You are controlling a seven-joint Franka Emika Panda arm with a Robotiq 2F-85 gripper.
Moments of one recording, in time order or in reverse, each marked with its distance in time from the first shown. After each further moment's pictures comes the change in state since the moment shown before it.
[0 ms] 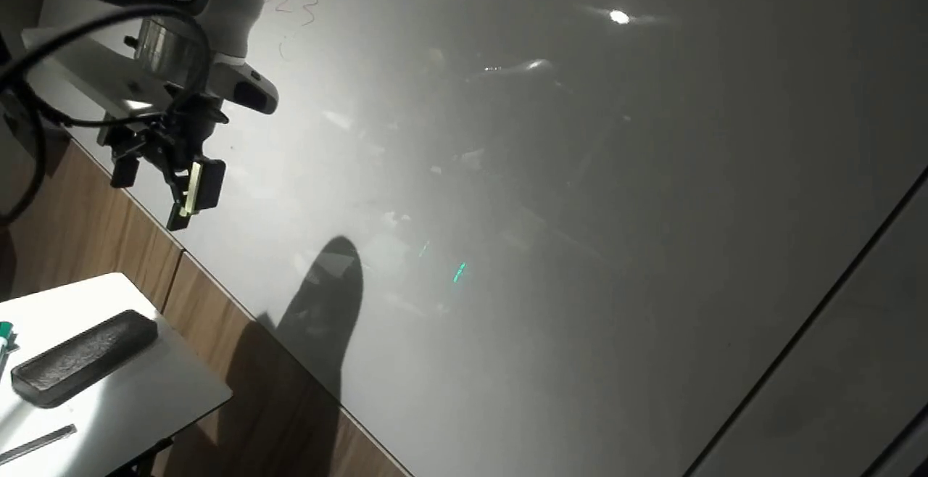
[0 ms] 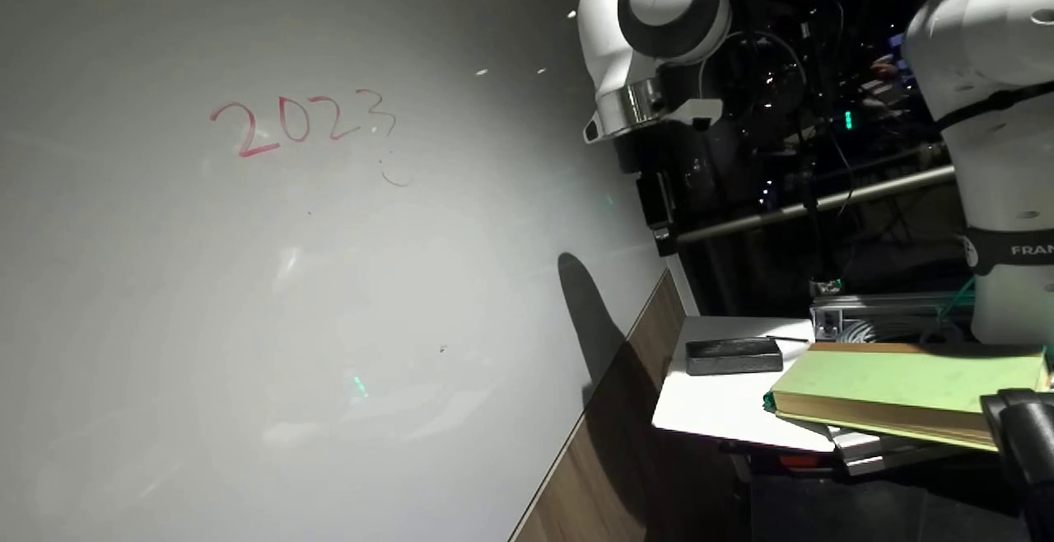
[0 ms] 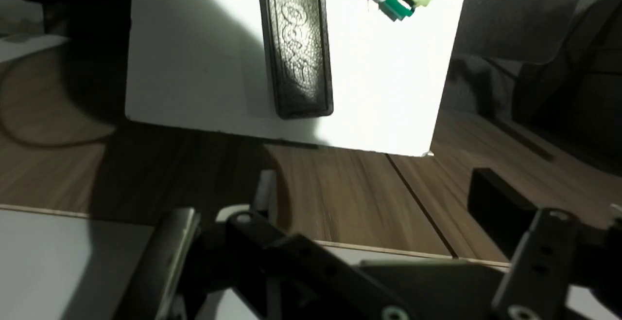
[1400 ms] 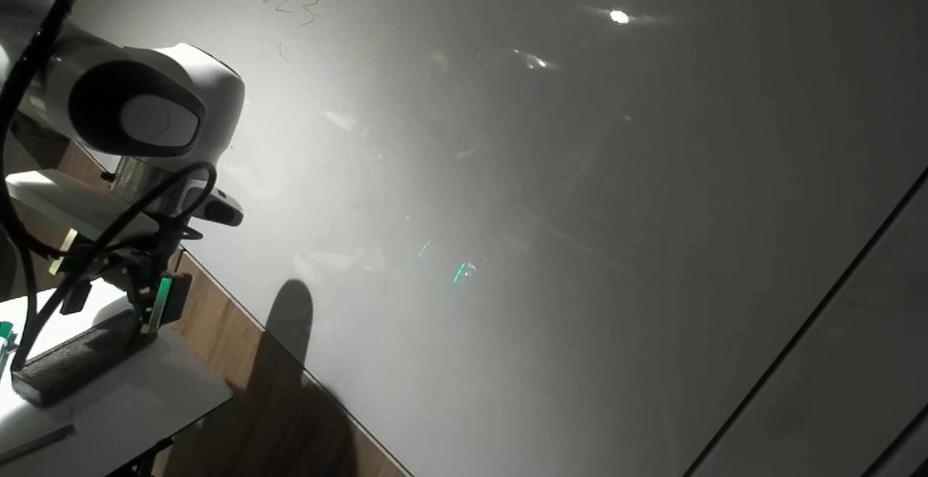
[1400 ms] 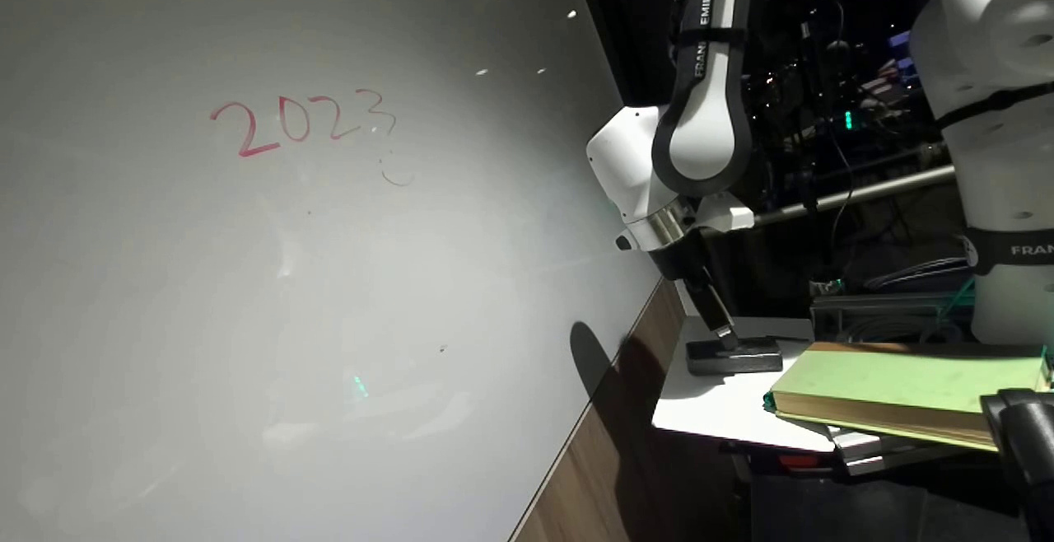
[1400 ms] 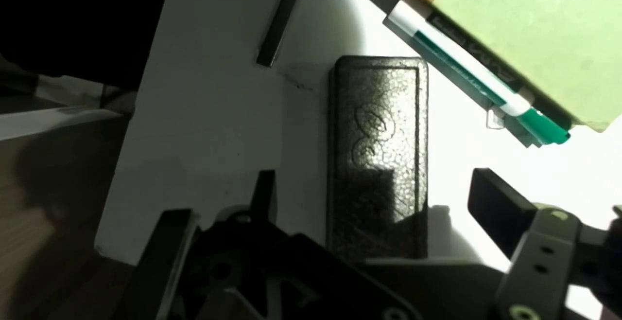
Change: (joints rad) arm -0.083 0.470 0.086 -0.001 -0.248 0.232 0.117
